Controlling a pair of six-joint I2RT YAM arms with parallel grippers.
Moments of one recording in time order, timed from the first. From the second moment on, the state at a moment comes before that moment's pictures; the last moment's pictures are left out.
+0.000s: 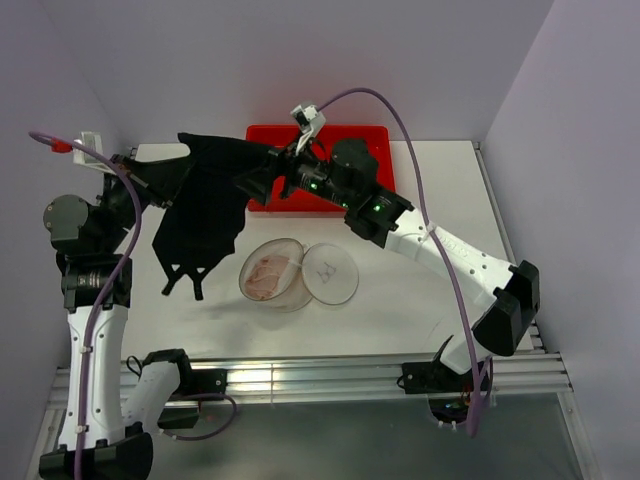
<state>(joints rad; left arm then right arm) 0.10 0.82 1.07 0.04 0.60 -0.72 0.84 1.54 1.50 0.12 -0.24 0.43</state>
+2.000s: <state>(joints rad) -0.13 0.82 0.96 -0.05 0.87 -0.65 0.69 1.29 1.40 0.20 -0.64 0.35</state>
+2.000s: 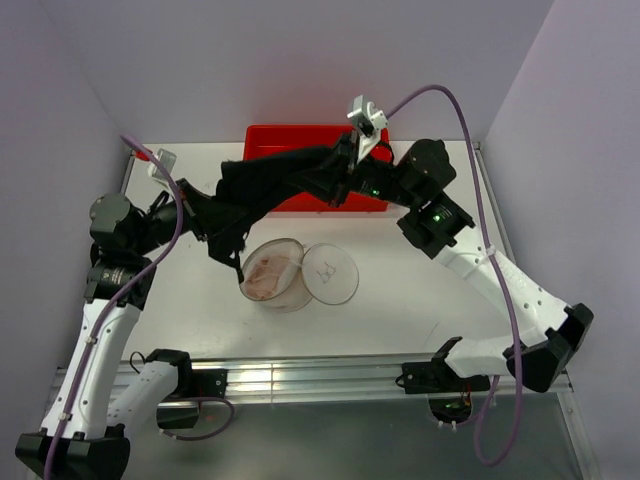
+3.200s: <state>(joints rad) -0.15 0.83 0.95 0.09 0.98 -0.70 0.70 1.13 1.34 -0.16 -0.64 -0.01</state>
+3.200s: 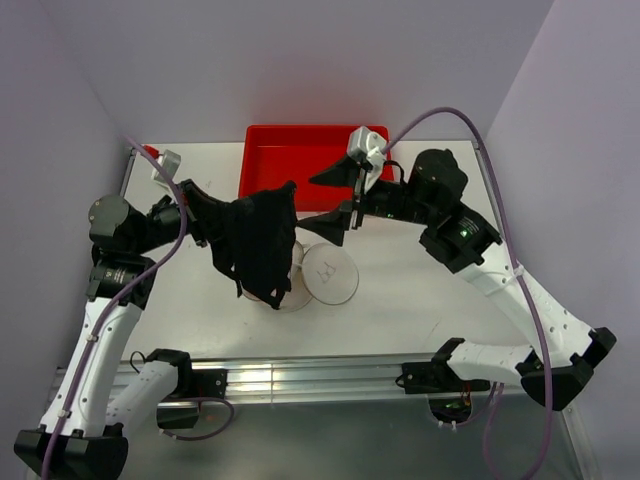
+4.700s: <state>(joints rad) -0.33 0.85 1.01 -0.04 0.95 -0.59 0.81 1.32 1.38 -0.38 -0.86 -0.14</state>
